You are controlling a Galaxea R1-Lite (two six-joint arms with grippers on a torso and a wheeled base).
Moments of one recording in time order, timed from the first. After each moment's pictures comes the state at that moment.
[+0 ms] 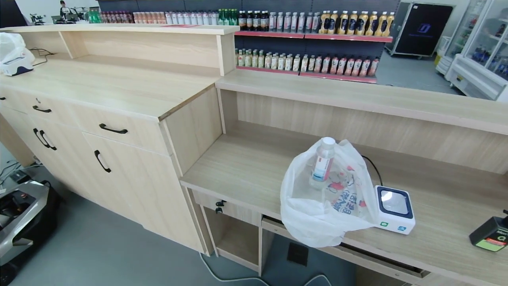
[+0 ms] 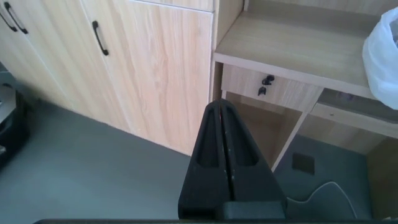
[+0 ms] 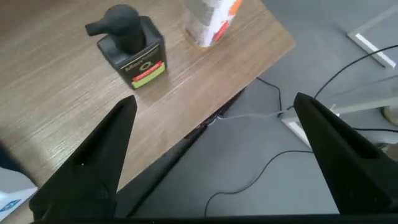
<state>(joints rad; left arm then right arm) 0.01 0.00 0.00 0.00 0.01 0.01 -0.63 1.47 -0.46 -0.39 -0.36 0.23</state>
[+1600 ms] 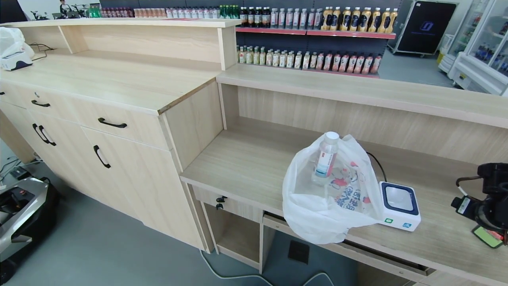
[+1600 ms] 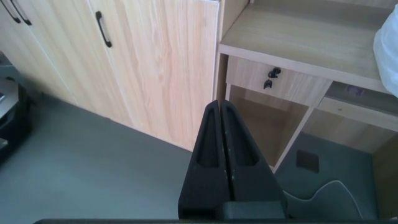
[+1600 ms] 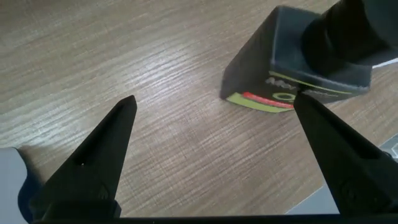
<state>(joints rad) 0.00 0.00 0.00 0.00 0.01 0.01 -0.38 2.00 -0.72 -0.60 -0.43 0.27</state>
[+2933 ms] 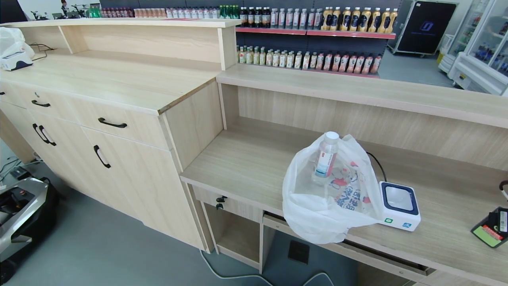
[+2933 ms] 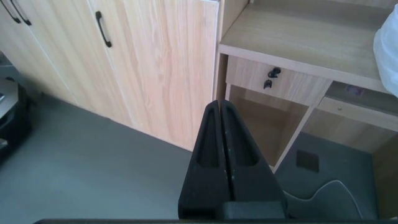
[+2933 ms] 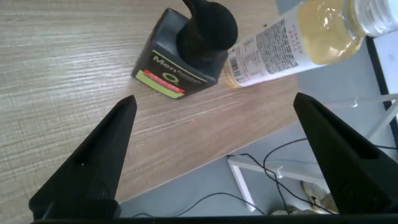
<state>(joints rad) 0.00 0.00 0.00 0.00 0.01 0.01 -0.49 1.74 -0.54 -0.61 -0.43 -0.20</state>
